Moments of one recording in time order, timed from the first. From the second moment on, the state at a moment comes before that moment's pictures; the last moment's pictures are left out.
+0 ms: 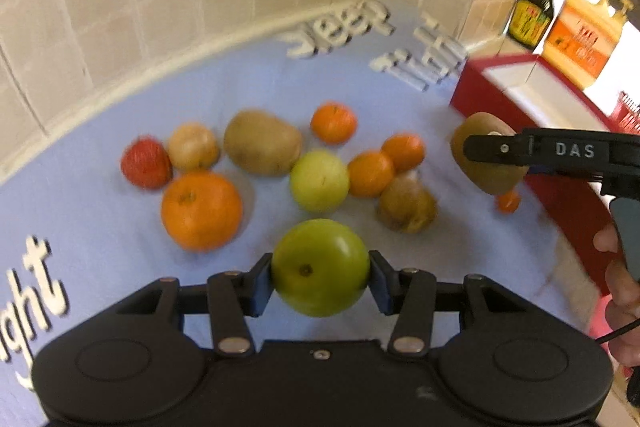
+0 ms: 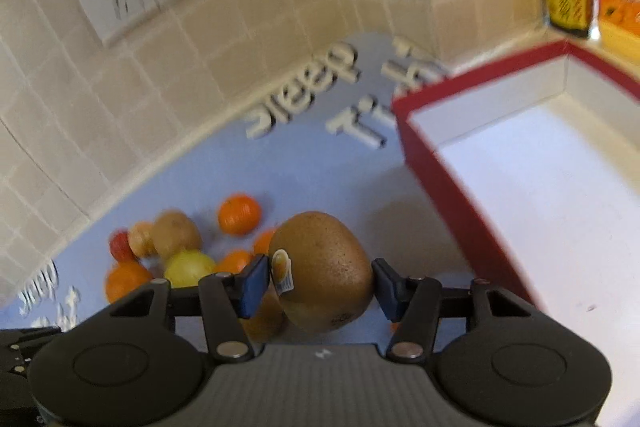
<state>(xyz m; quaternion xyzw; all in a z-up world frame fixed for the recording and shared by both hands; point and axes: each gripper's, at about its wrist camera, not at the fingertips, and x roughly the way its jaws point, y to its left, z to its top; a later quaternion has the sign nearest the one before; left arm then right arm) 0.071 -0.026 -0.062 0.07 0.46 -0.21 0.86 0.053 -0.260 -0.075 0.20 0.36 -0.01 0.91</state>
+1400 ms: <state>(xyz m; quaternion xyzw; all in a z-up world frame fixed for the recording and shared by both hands) 0.166 -0.328 -0.098 0.14 0.48 -0.44 0.75 0.023 -0.445 -0.105 0.25 0.37 -0.27 0.85</state>
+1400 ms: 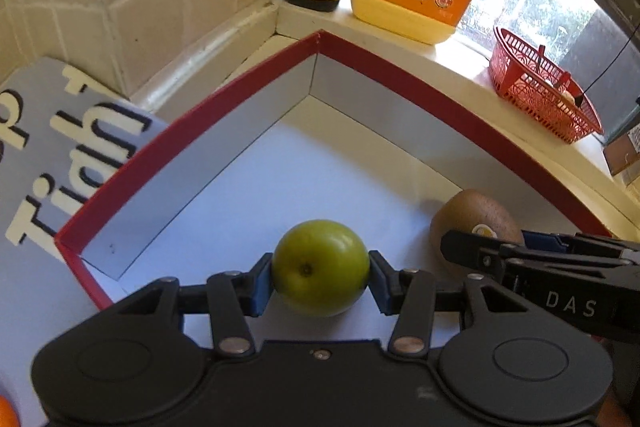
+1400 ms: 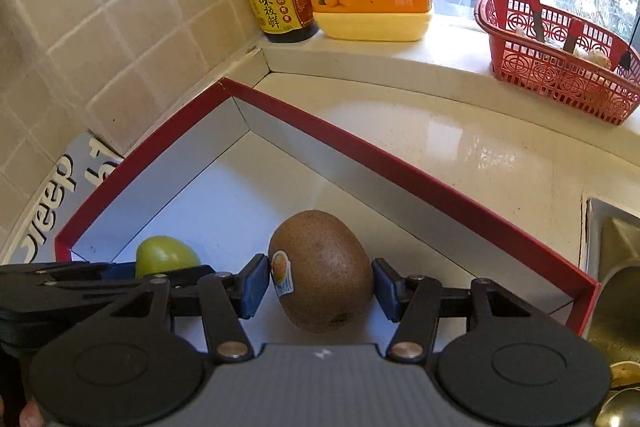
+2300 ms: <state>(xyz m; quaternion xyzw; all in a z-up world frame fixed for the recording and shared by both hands) 0.101 0.000 0.129 0.00 0.27 -0.21 0.94 -0.002 -0.290 0.070 0.13 0.23 -0.07 0.96</state>
